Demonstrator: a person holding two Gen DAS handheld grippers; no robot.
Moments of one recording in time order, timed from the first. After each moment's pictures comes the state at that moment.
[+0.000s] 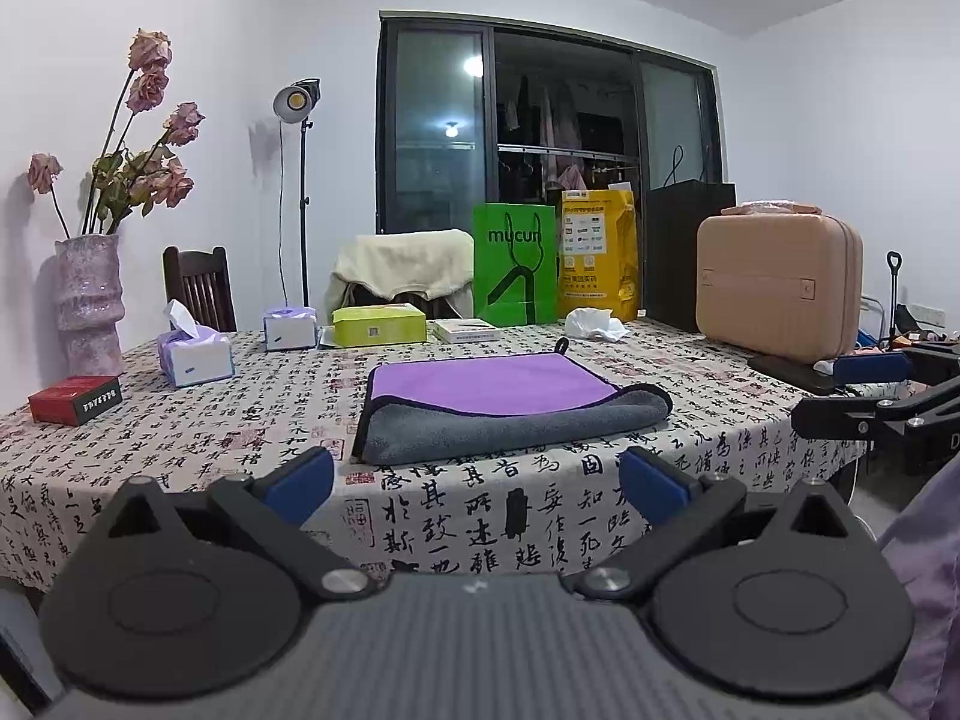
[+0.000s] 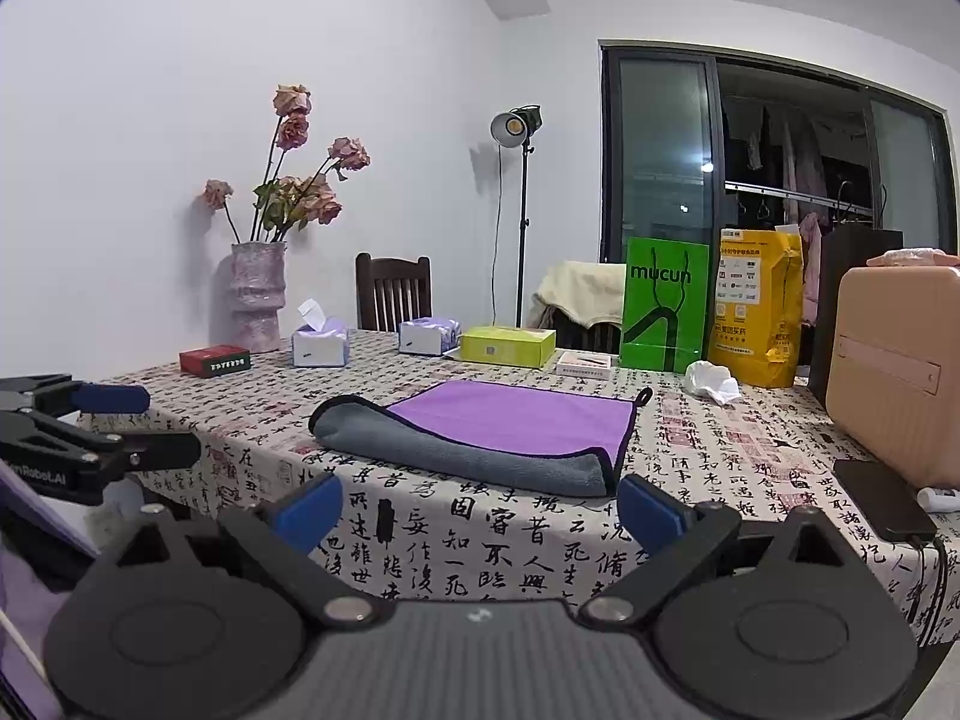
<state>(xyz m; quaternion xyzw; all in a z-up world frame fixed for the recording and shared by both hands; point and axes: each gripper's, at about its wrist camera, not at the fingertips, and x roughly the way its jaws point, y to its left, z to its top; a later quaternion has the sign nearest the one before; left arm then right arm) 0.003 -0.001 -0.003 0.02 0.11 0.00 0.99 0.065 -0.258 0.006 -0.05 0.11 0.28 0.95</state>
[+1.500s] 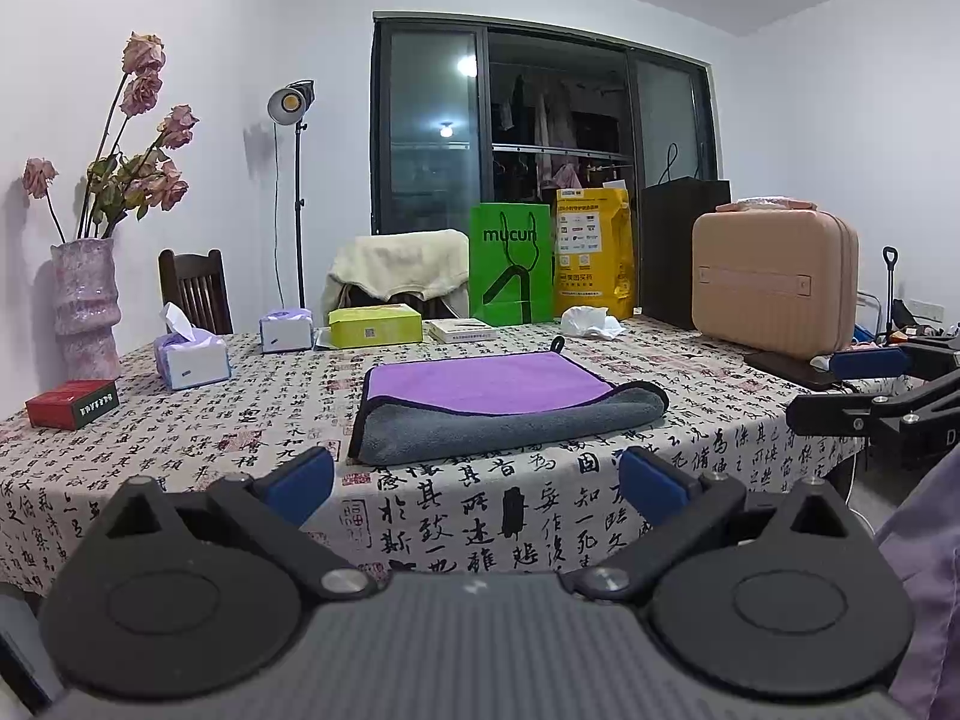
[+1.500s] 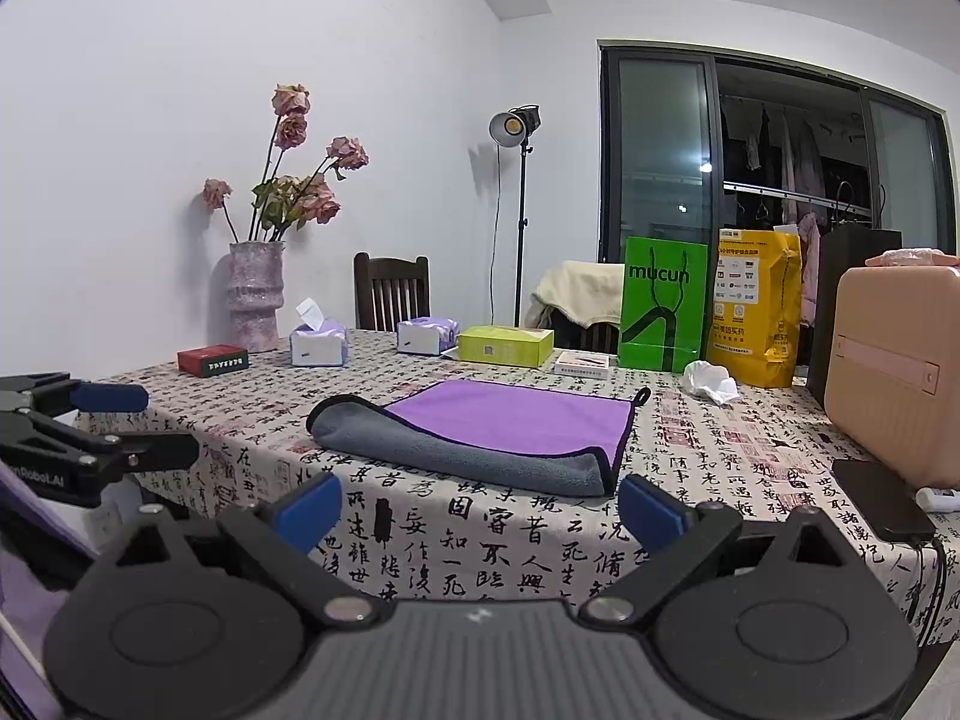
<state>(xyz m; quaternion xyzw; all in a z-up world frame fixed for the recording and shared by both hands) 0.004 -0.003 -0.002 0.02 0.11 0.00 0.99 0.066 -0.257 0.005 -0.05 0.11 0.28 0.95</state>
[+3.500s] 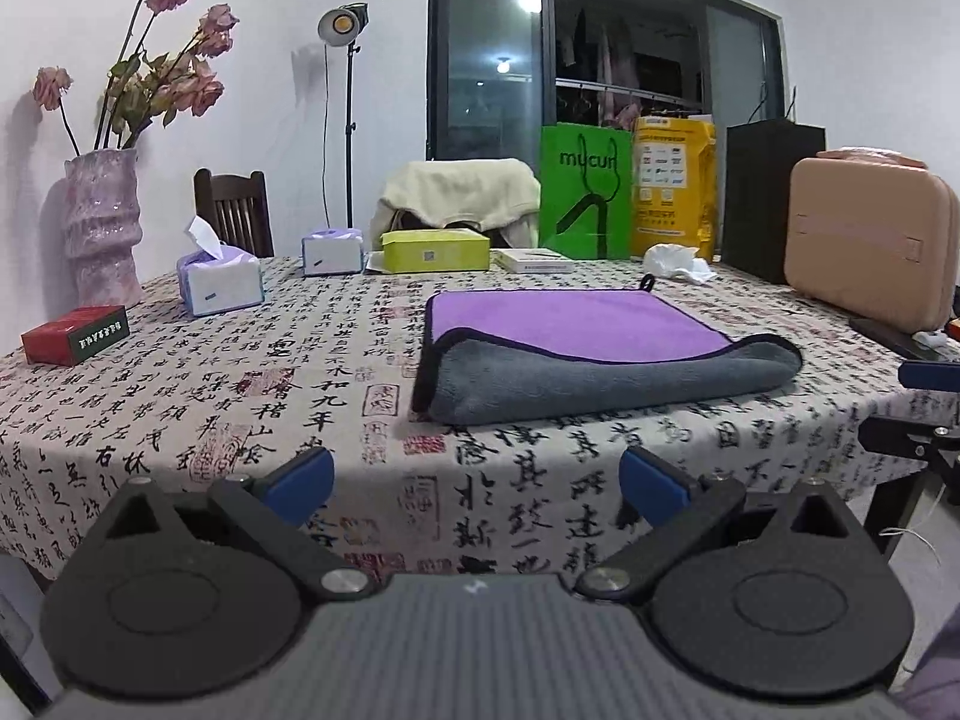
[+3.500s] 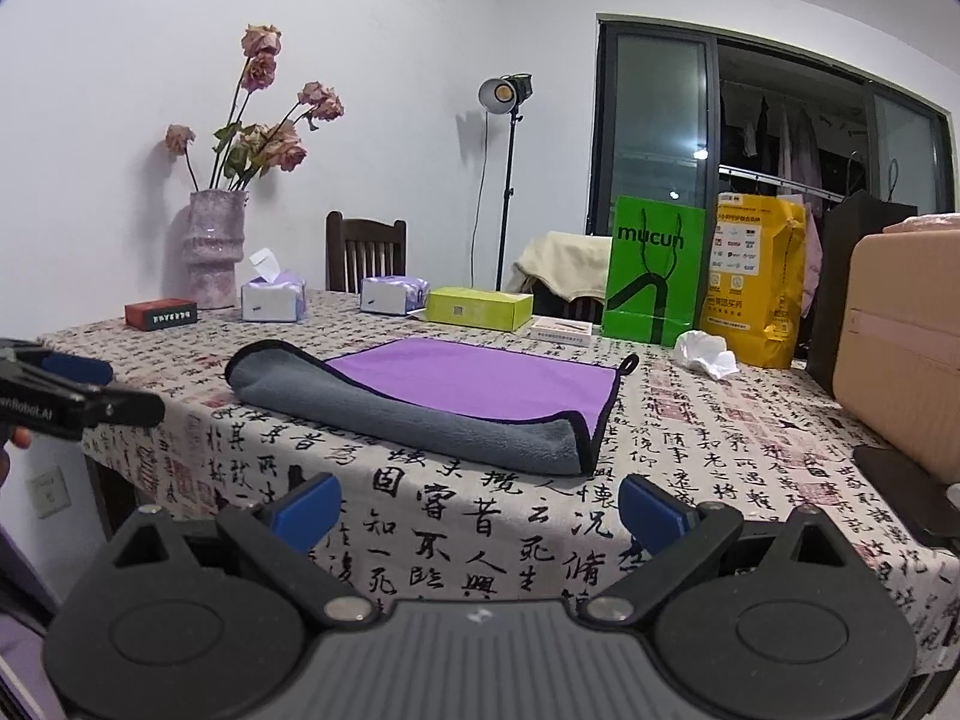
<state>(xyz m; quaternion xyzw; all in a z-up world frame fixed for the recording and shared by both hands) 0.102 0.044 -0.036 0.00 0.18 0.05 0.98 0.154 -0.232 -0.043 -0.07 0.13 0.26 0.95</state>
